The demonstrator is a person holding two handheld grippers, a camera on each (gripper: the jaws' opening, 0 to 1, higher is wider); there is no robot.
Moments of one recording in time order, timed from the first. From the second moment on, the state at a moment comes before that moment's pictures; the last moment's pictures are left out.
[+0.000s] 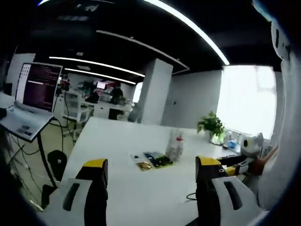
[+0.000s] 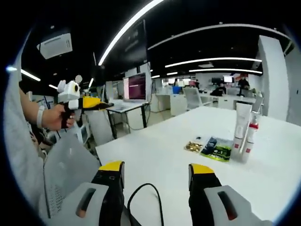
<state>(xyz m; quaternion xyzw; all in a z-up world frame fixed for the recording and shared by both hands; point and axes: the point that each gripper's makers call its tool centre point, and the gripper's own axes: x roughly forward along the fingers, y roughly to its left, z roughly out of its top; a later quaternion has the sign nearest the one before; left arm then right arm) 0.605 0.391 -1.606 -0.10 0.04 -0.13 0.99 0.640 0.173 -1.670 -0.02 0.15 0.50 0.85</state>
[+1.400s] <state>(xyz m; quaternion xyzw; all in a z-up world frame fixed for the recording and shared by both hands) 0.632 0.348 -1.626 0.01 -0.01 -0.16 0.99 0.646 0.171 -1.666 0.00 0.13 0.49 0.86</state>
